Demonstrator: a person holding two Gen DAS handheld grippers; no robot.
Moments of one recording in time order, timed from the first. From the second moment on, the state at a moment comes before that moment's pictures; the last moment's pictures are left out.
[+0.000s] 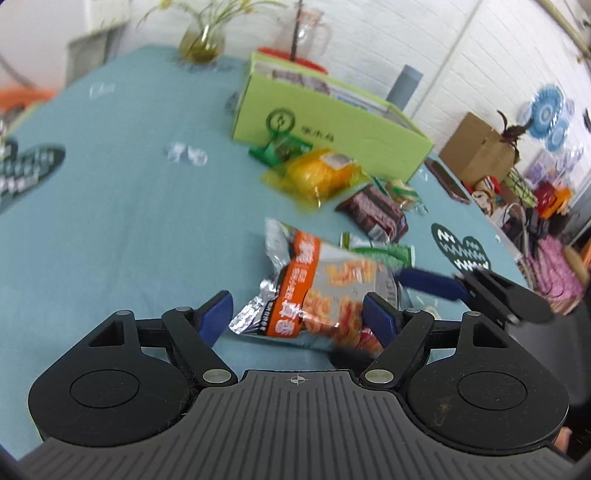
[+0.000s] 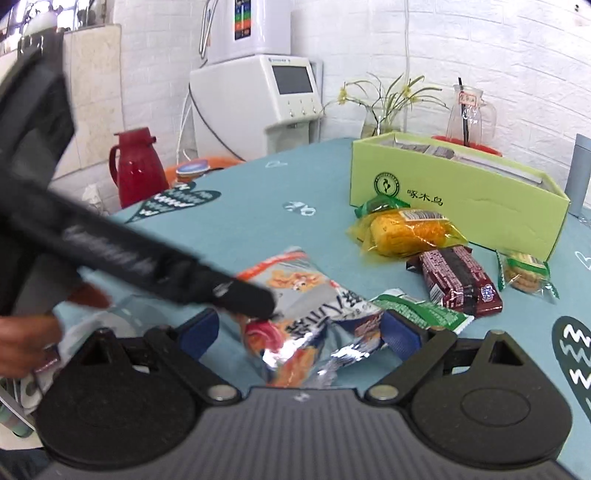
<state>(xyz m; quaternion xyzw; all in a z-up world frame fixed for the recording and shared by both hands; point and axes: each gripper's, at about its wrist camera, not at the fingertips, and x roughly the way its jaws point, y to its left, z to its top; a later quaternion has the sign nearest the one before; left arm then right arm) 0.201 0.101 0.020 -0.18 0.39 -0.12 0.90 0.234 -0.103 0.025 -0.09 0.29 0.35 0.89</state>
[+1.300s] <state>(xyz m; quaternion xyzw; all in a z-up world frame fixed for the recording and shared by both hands) 0.239 0.107 0.036 -0.21 0.37 -0.19 0.88 0.251 -0.082 0.043 -0.10 0.29 0.38 0.87</state>
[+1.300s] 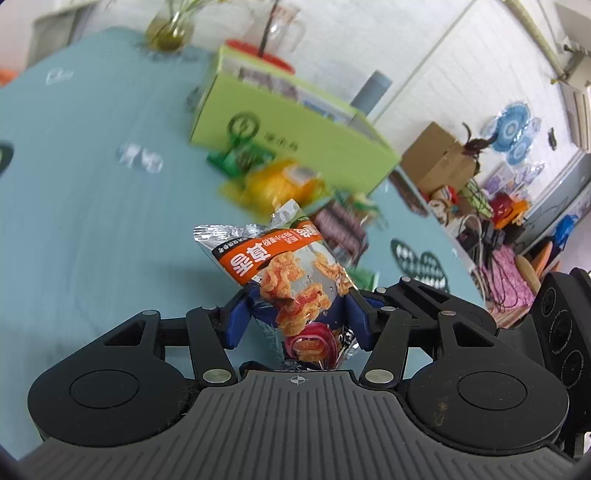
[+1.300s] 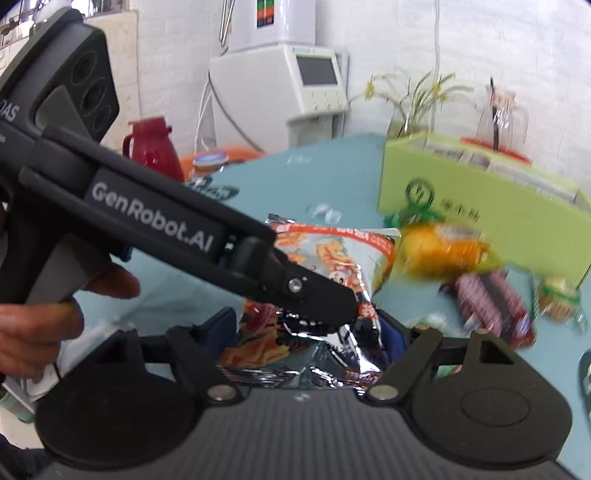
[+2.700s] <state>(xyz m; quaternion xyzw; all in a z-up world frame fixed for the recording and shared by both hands) 0.470 0.086 0.082 -0.09 0.37 -0.11 0.92 0.456 -0.054 0.087 -0.10 0.28 0.32 0.90</state>
